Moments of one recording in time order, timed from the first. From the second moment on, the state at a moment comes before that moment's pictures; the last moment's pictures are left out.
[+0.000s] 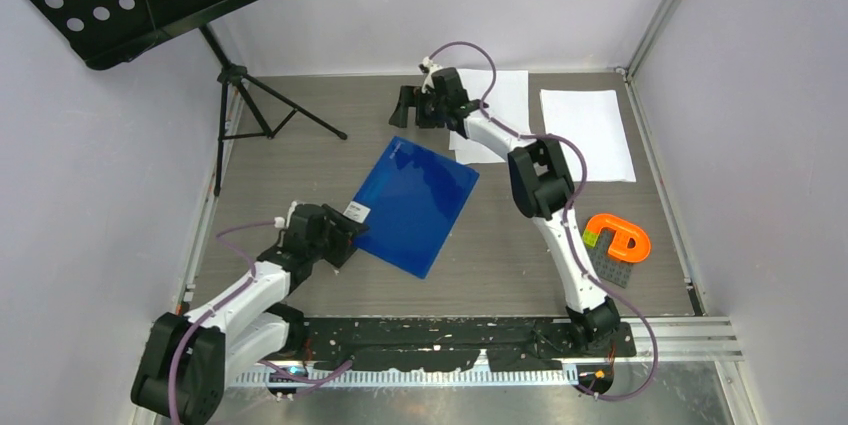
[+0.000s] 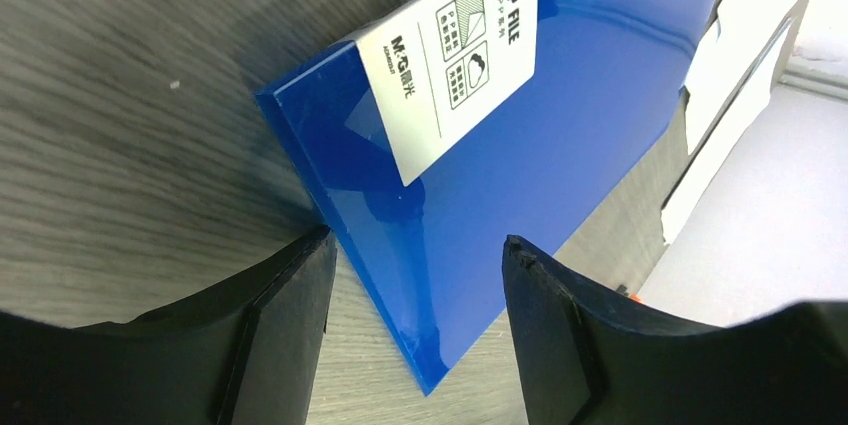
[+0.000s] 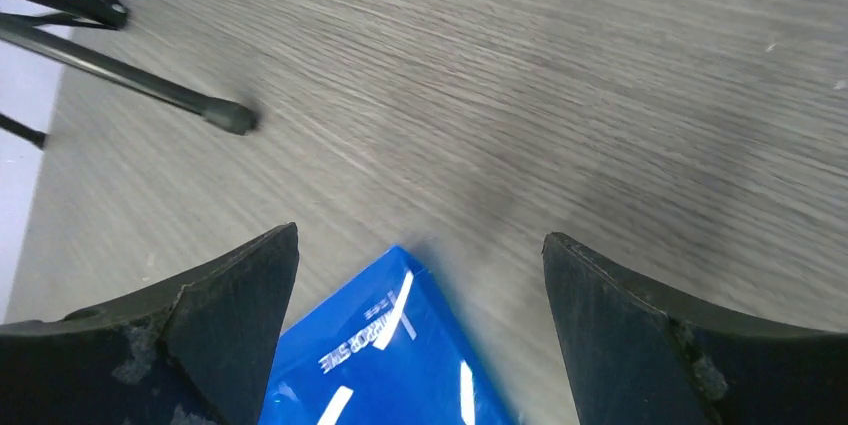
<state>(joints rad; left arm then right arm) -0.33 0.96 0.27 -0.09 0.04 -1.28 0.50 2.46 2.03 -0.10 -0.31 0.44</state>
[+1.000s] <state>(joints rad) -0.23 0.99 0.28 -0.06 0.12 -1.23 0.49 2.53 2.07 -0.13 -0.36 0.48</state>
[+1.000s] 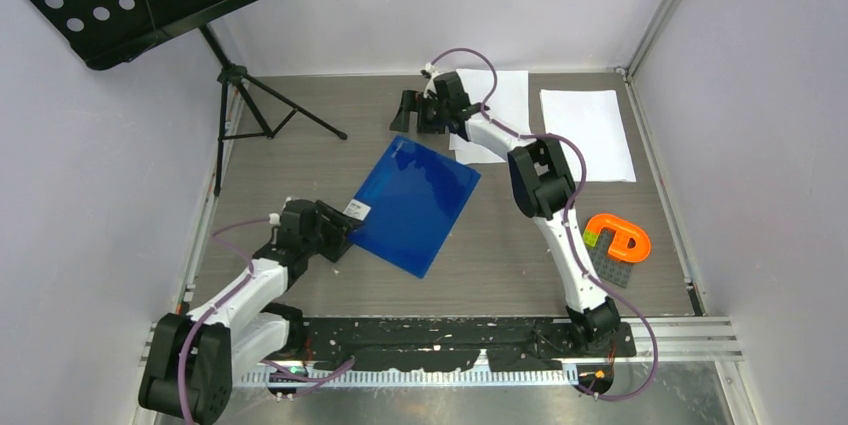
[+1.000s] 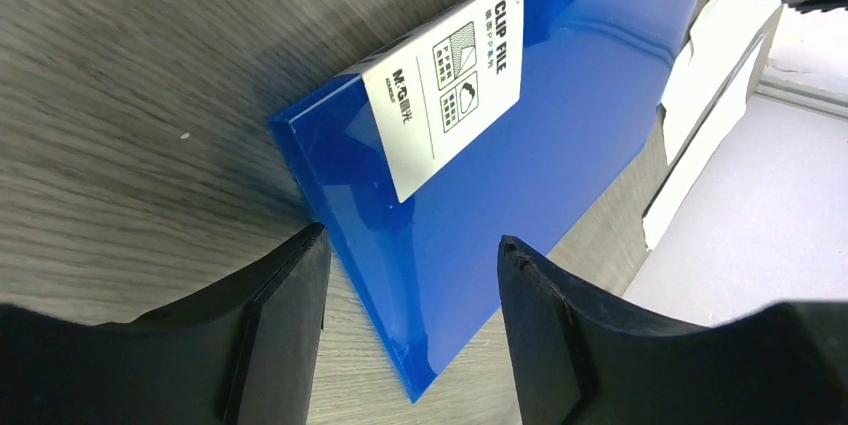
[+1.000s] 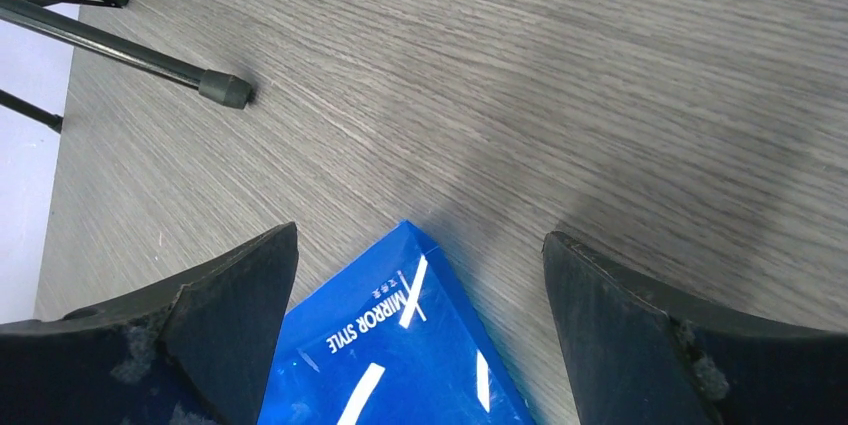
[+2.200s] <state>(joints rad) -0.20 0.98 0.10 0.29 0.13 -1.44 0.53 2.41 1.85 -0.03 -0.40 0.52</state>
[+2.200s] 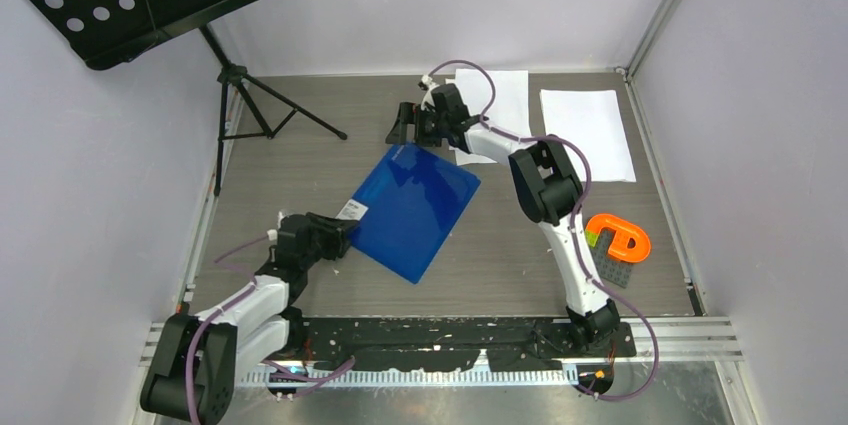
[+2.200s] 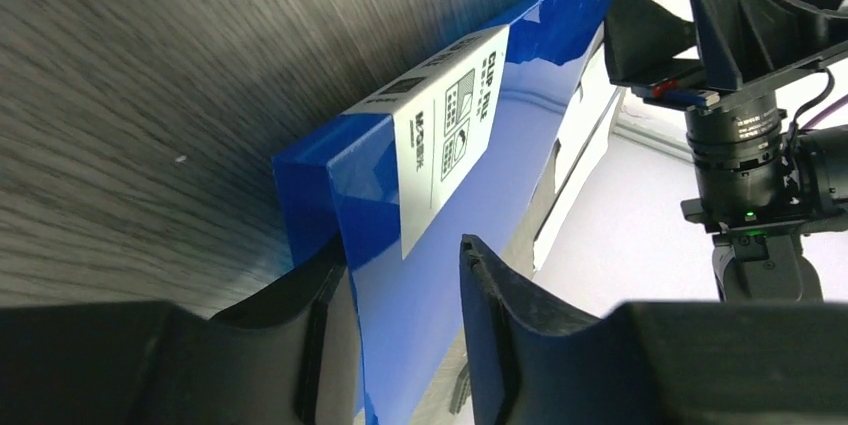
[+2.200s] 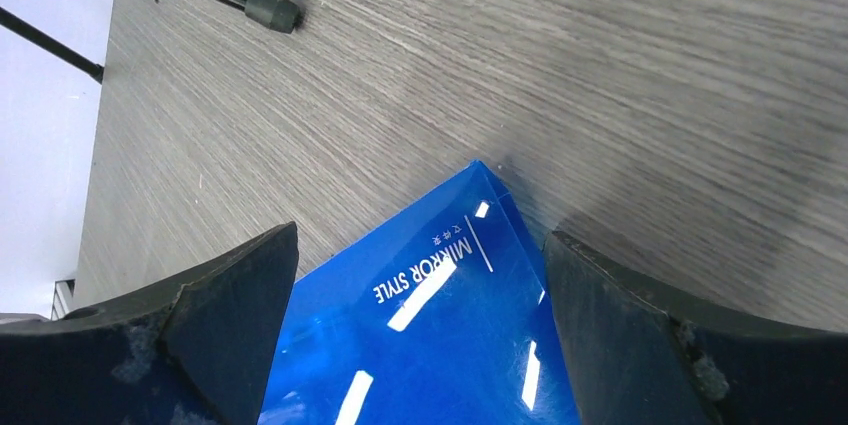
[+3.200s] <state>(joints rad) -0.43 0.55 0.07 -0.07 -0.06 -1.97 0.50 1.29 0.55 -0.03 -0.26 0.91</state>
